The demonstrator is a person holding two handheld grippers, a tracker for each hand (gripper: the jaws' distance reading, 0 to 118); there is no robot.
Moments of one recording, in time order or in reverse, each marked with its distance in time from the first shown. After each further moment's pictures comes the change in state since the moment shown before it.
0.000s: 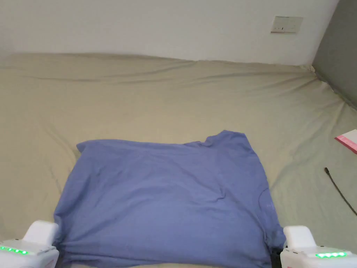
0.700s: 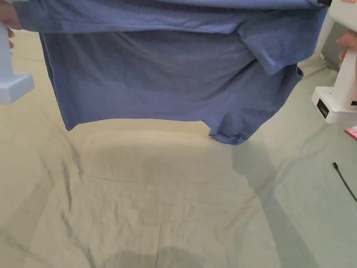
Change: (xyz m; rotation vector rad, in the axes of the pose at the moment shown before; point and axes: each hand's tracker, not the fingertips) left arm -0.082 0.361 0.175 0.759 0.076 0.220; right arm 0.028 0.349 0.166 0.918 -0.191 -0.052
